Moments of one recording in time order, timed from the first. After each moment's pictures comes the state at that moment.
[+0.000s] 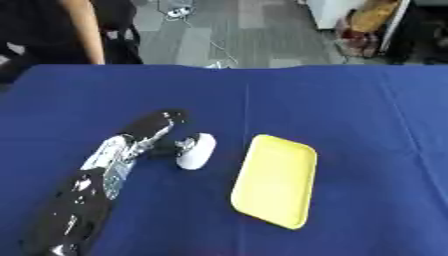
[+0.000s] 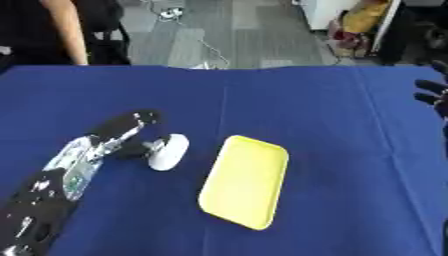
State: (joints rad) left arm -0.54 0.27 -0.14 -1.01 -1.05 -0.30 -0.15; right arm -0.23 -0.24 -0.30 -1.76 0.06 0.06 0.22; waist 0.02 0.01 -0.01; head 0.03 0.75
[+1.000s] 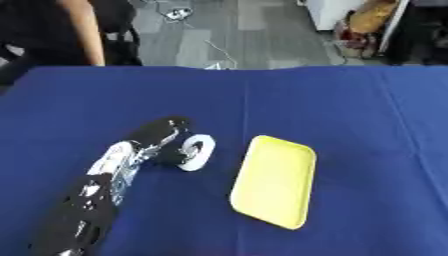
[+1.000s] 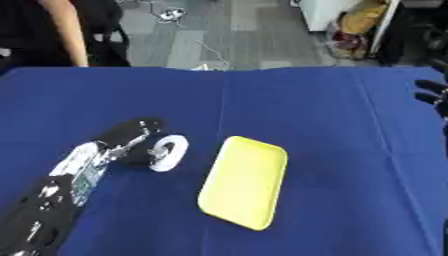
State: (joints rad) left arm -0.53 0.26 -0.13 -1.01 -1.16 -0.32 -0.15; right arm -0.23 -0.24 -0.30 -1.76 0.06 0.06 0.22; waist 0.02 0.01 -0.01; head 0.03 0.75
